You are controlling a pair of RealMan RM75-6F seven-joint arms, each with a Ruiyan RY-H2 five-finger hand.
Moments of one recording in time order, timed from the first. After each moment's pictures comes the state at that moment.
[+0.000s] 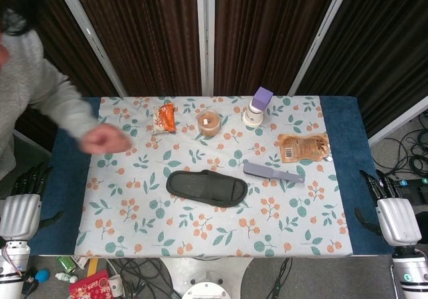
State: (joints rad) left arm -0.08 -1.22 -0.07 -1.61 1.44 1.51 0.16; right arm 0.10 -1.10 0.04 -1.60 -1.56 1.48 0.07
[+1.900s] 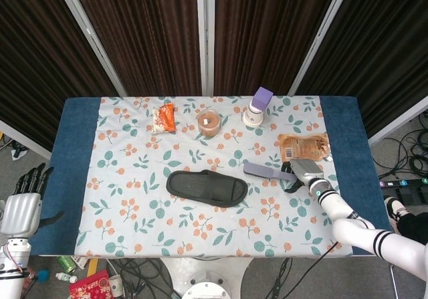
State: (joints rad) left arm -0.09 -1.26 -0.07 -1.53 1.42 1.47 0.09; right arm 0.78 -1.40 0.13 -1.27 -0.84 0.48 -0.12
